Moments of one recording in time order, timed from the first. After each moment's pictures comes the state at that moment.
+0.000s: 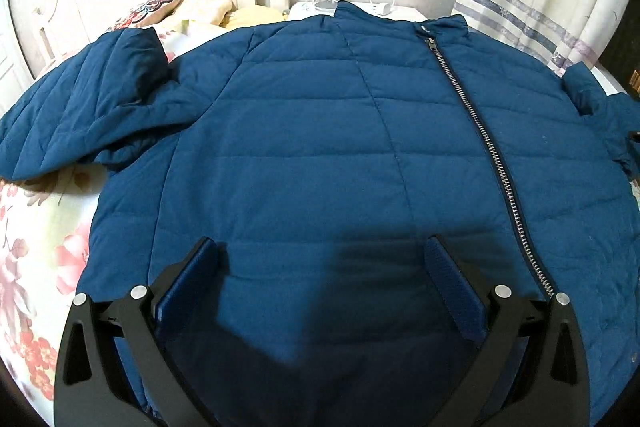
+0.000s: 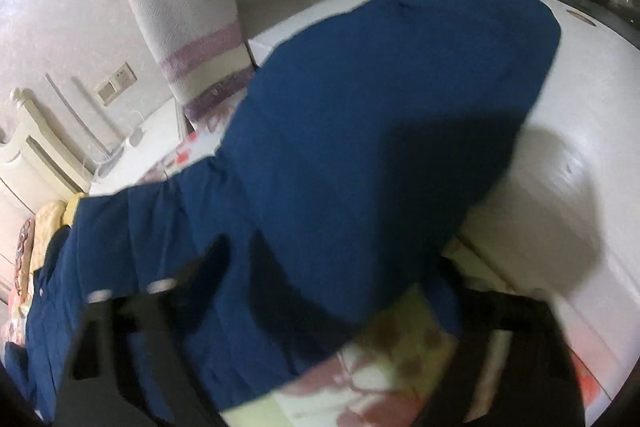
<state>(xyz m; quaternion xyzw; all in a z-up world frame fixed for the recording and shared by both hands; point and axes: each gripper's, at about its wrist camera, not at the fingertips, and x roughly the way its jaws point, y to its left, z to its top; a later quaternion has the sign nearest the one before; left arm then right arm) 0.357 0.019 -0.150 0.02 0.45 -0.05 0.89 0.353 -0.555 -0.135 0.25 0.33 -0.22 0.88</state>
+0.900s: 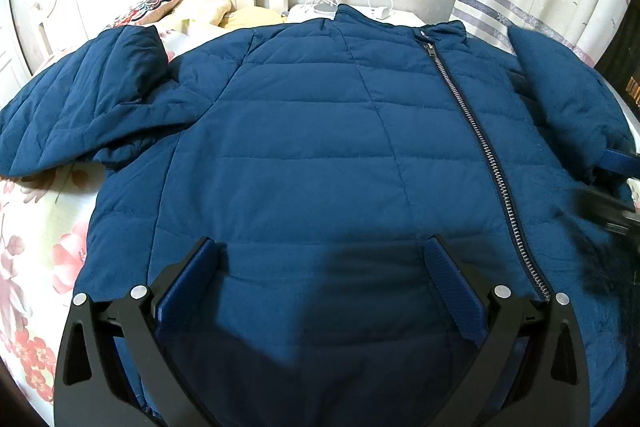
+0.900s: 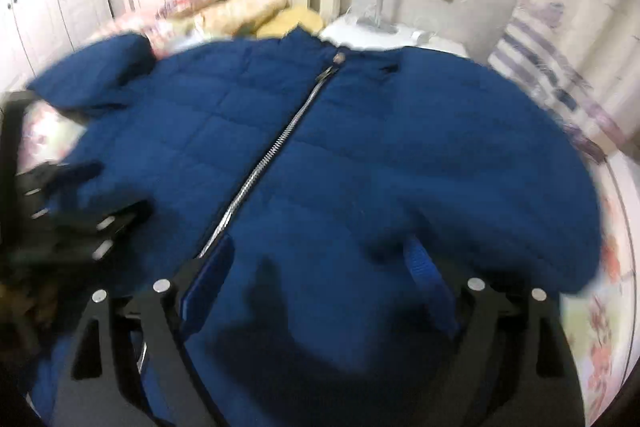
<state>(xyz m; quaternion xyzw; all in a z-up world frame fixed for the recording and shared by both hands) 0.356 0.021 -0.149 0.01 0.45 -0.05 0.89 0.324 -0.191 -0.111 -0.08 0.41 0.13 0.90</state>
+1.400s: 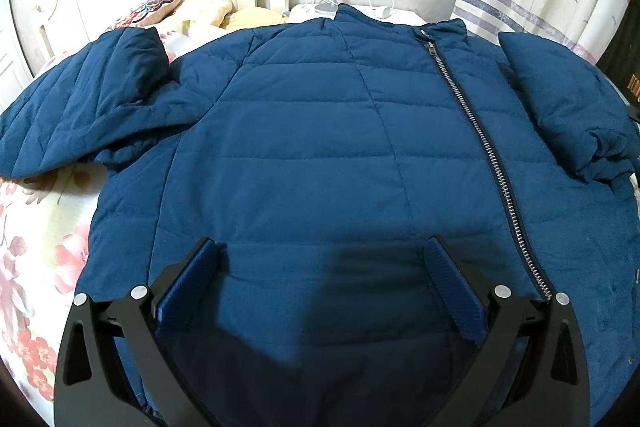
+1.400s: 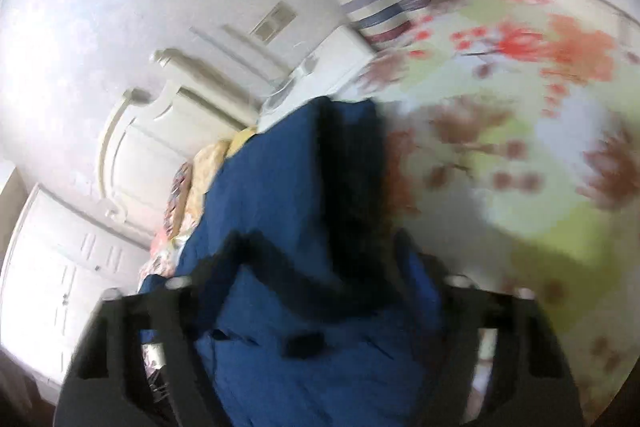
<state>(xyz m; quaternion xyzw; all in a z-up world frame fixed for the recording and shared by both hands) 0.358 0.020 -0.150 0.01 0.45 -0.05 0.89 0.349 -0.416 -0.128 0.38 0.35 0.09 0.85</state>
